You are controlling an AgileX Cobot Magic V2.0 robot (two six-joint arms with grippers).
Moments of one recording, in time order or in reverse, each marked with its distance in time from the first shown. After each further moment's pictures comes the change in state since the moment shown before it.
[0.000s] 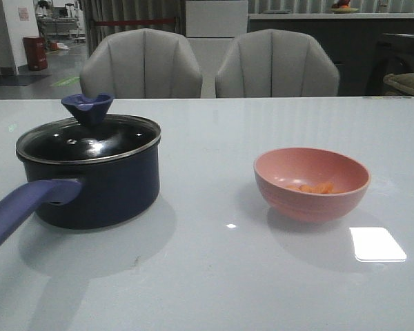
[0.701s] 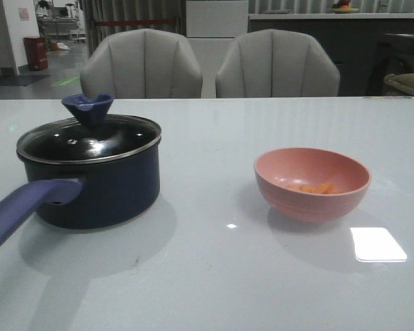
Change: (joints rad) left arm -0.002 0.032 0.000 -0.020 0.009 0.000; right arm 0.000 0.000 0.000 0.000 0.000 0.000
